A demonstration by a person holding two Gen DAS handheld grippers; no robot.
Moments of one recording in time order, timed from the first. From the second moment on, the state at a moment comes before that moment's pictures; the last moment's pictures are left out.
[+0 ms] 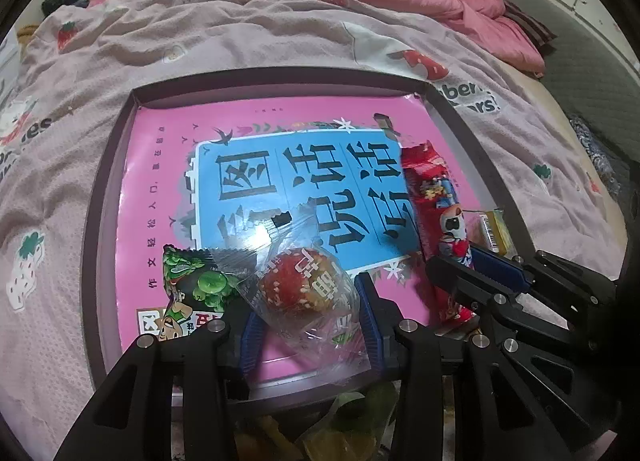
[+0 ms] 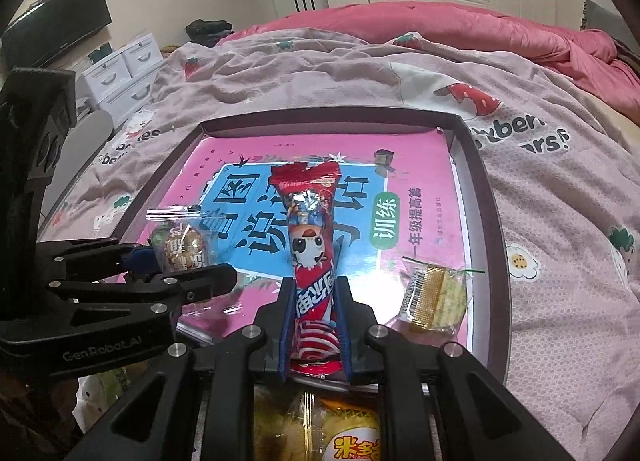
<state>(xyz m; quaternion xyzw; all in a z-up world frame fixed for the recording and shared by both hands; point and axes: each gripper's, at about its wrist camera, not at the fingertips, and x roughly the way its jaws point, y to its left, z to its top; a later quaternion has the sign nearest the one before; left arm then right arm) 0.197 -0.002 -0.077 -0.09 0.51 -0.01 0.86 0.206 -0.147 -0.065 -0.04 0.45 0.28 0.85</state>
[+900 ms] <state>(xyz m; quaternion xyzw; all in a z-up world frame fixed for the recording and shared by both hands) 0.175 0.010 -0.050 -0.12 0.46 -0.04 0.88 0.197 -0.162 -0.040 0.00 0.38 0.28 0.88</state>
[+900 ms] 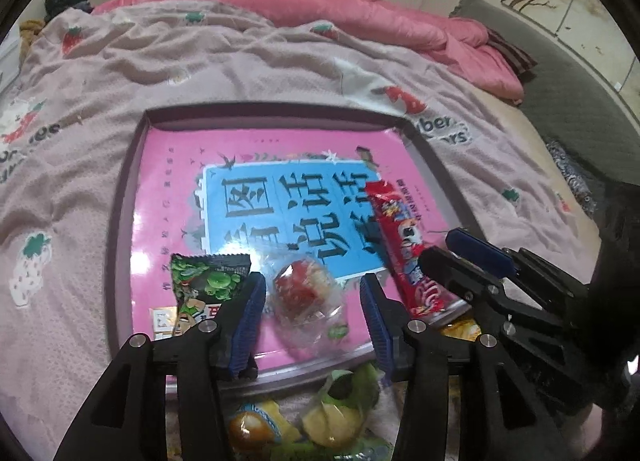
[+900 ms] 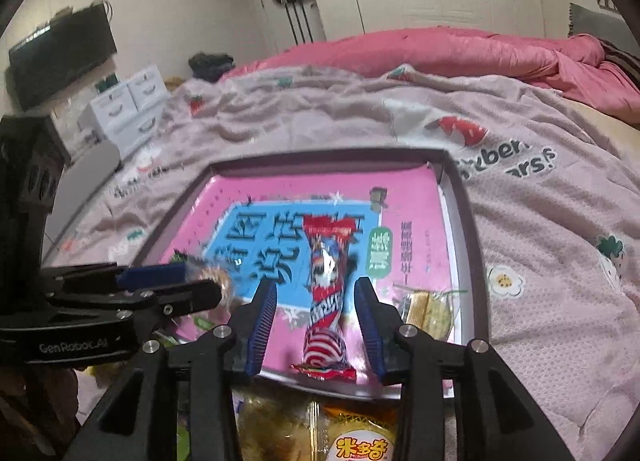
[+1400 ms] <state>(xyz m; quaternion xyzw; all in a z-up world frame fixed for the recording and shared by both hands) 0.149 0.006 -0.007 -0.11 0.42 -0.04 0.90 0.178 -0.181 -0.007 0.00 0.32 0.27 0.91</state>
